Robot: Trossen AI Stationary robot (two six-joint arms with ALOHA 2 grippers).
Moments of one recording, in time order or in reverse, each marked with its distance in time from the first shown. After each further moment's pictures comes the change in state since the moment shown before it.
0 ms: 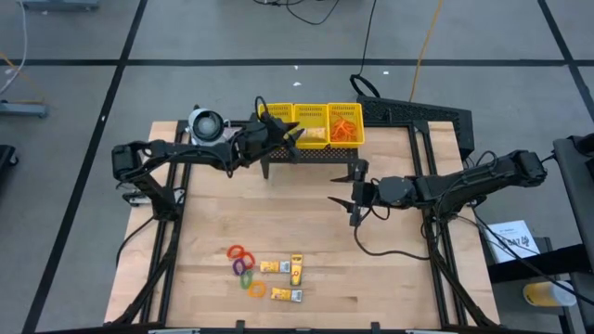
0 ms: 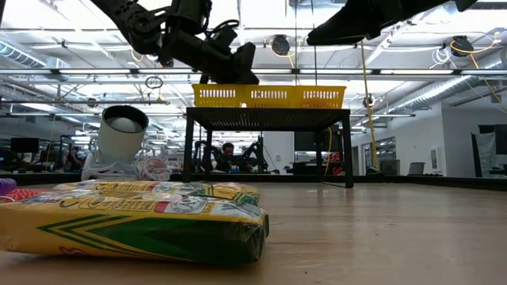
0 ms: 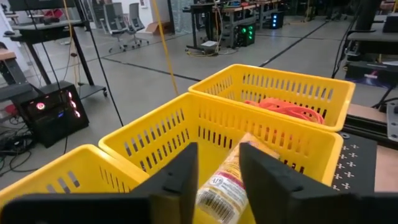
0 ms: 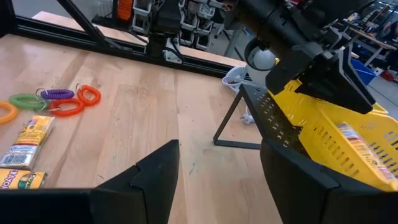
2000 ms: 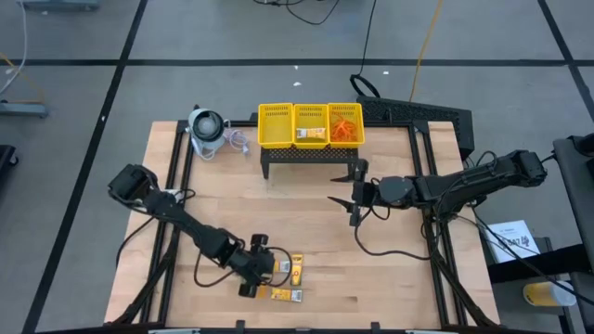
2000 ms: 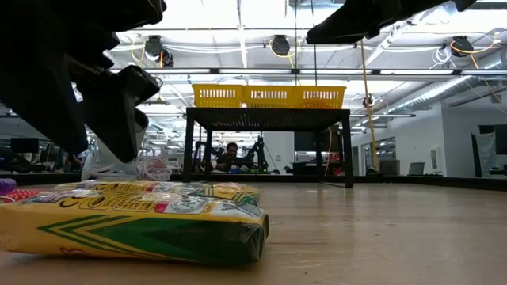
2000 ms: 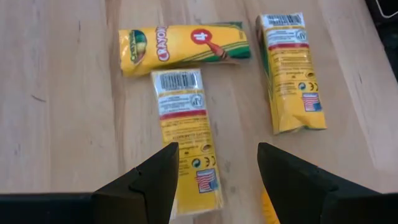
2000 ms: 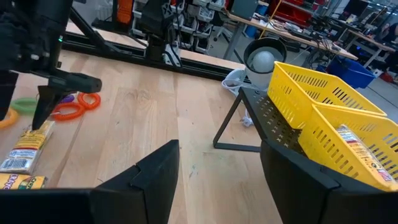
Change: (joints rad) left arm -0.895 0.096 -0.003 -0.735 0.162 -0.370; right arm 0.000 0.000 0.000 0.013 0.000 0.000
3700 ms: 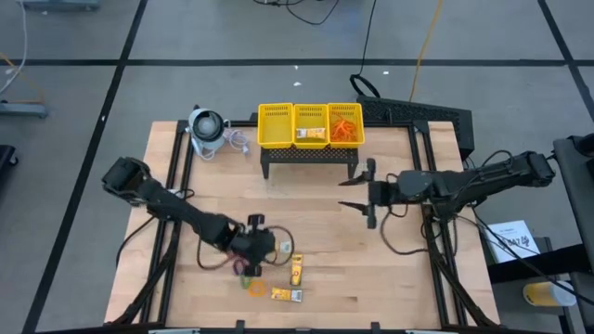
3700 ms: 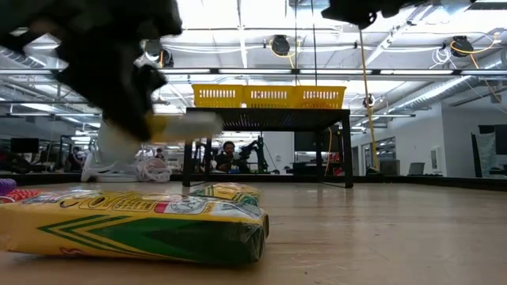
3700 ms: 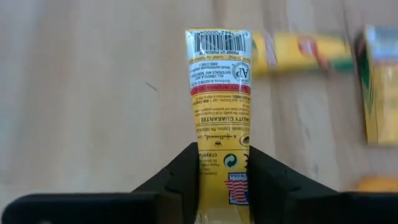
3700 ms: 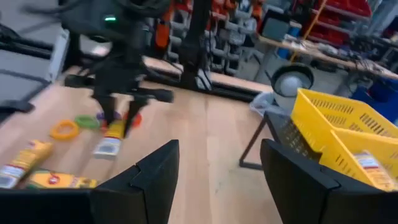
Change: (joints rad) left arm 0.098 -0.091 -0.006 -0.140 -0.118 0.012; right arm 0.001 -0.159 -0.006 -0.085 -0.161 -0.003
